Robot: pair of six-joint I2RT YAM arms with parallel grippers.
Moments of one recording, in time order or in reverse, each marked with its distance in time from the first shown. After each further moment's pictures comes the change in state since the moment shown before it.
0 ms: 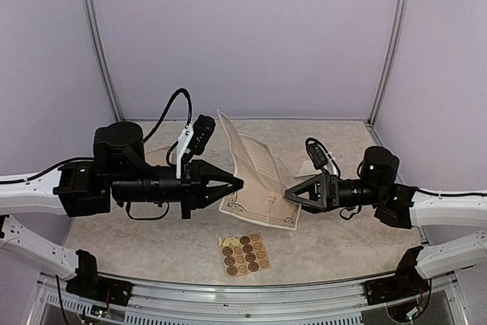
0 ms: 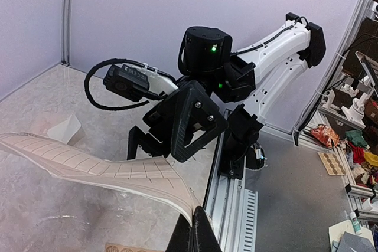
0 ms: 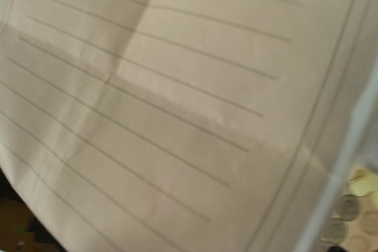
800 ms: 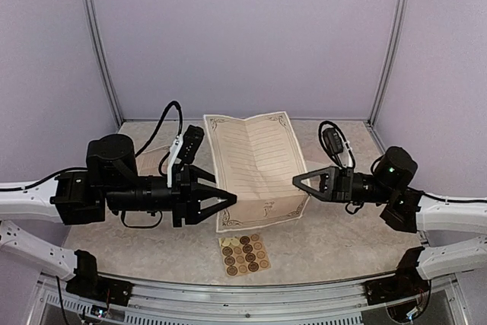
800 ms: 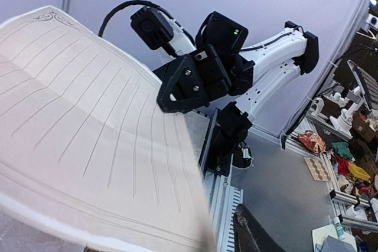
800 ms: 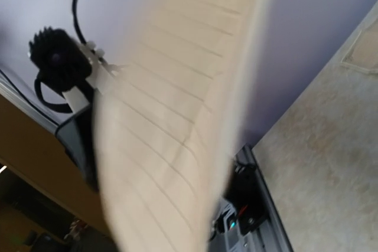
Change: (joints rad) left arm -0.003 -0.073 -0.106 0.043 0.006 -0.083; right arm 0.011 -0.060 -0.041 0.251 0.040 0.066
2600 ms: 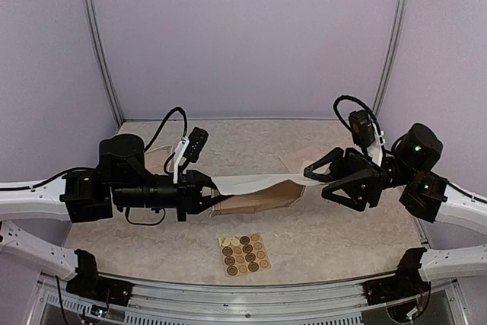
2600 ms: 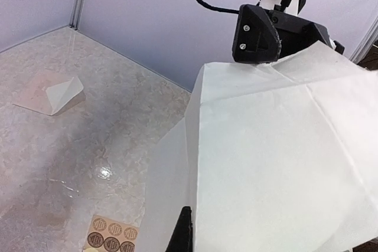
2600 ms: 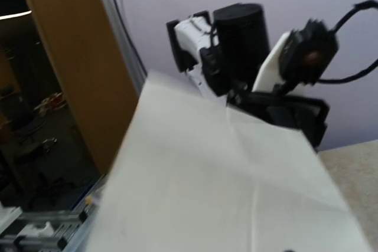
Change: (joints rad) left arm 0.080 0.035 -0.030 0.009 0.050 -0.069; right arm 0.015 -0.147 0.193 -0.252 -0.268 -0.505
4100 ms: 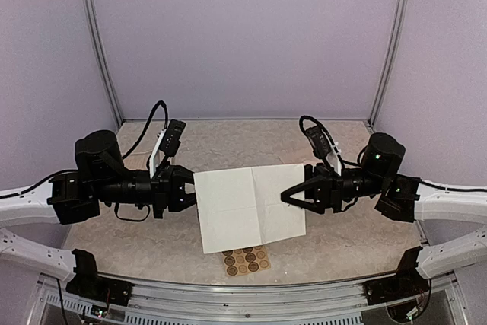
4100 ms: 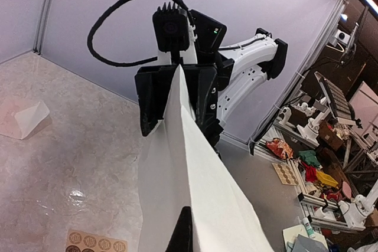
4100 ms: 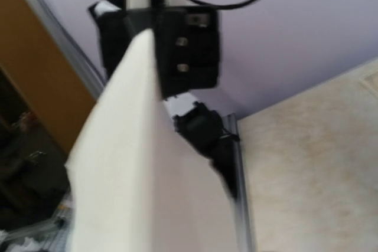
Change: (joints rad) left arm 0.064 -0.119 -0.059 0.089 0.205 -0.041; right arm 0.070 0.198 -0.023 0.008 0.180 0.015
